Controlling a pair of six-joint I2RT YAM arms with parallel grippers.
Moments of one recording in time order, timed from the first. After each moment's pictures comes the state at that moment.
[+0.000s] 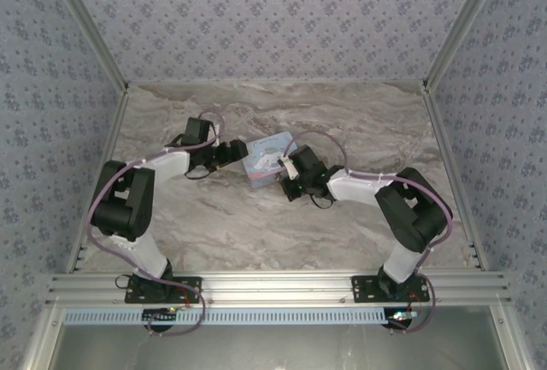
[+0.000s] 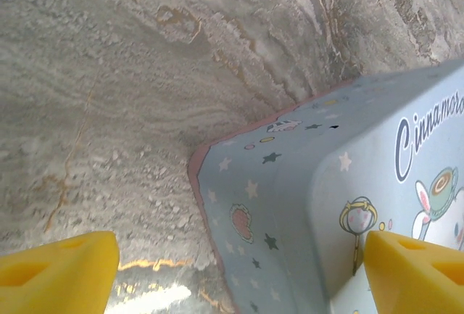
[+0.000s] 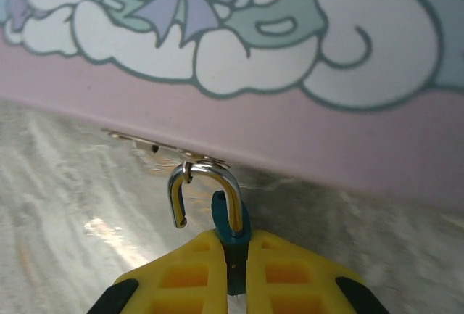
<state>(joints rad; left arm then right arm) -0.30 1.71 0.97 -0.15 0.43 -0.59 0.69 1.70 0.89 -0.12 -0.06 0.15</state>
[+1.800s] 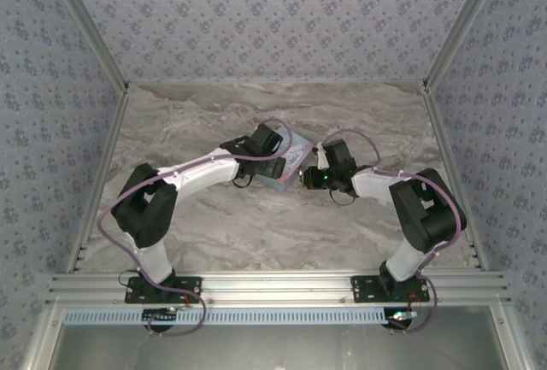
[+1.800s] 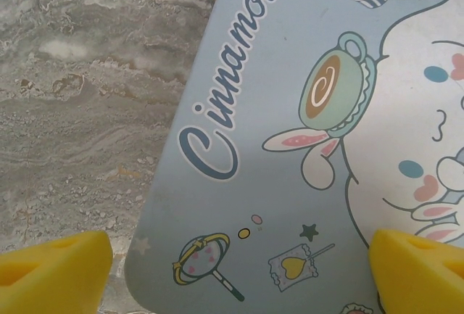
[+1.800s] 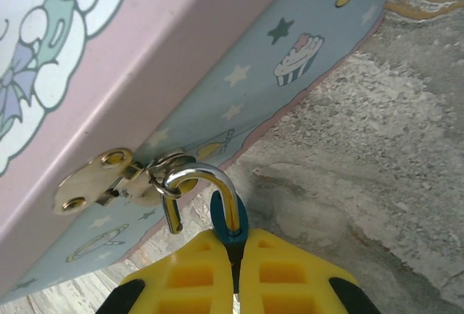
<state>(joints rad) -0.77 1.78 1.25 -0.48 -0.28 -0.33 0.43 1.66 0.75 0.03 -0.30 0.41</state>
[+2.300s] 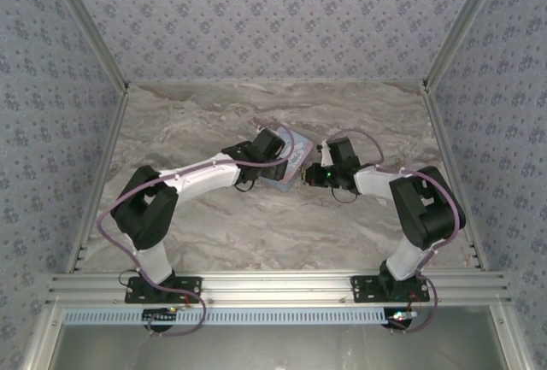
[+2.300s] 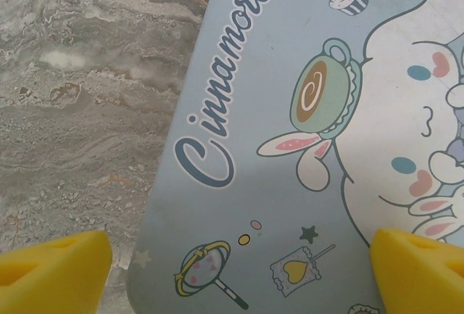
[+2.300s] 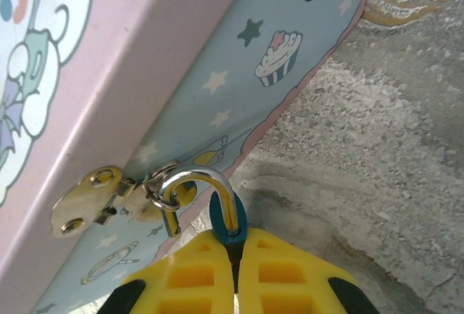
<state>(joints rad) -0.80 1.77 1.21 -0.40 -0.31 -0.36 0.39 1.68 0.76 0.04 -0.36 0.46</state>
